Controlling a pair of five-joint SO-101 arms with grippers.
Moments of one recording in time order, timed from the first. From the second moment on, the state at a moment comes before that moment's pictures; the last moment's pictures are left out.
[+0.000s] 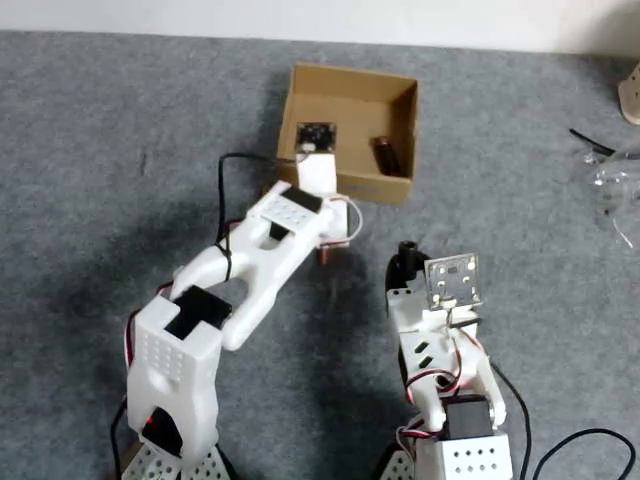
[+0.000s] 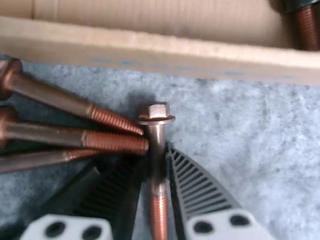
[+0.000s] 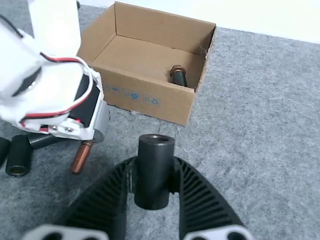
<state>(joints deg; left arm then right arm) 21.2 26.5 7.7 43.3 32.1 -10.9 -104.0 95.9 37.6 7.3</state>
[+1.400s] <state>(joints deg) 24.6 -41.1 42.9 57.8 26.4 -10.9 -104.0 95.9 37.6 7.3</state>
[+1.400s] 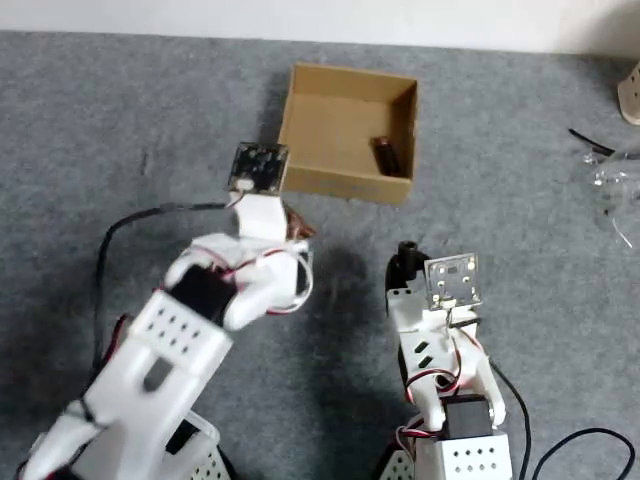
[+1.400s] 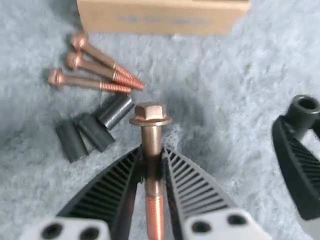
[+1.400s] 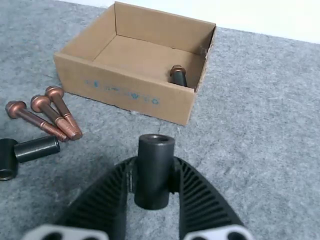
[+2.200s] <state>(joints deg) 8.8 -94.8 73.3 42.2 26.5 -10.9 -104.0 95.9 35.3 7.3</state>
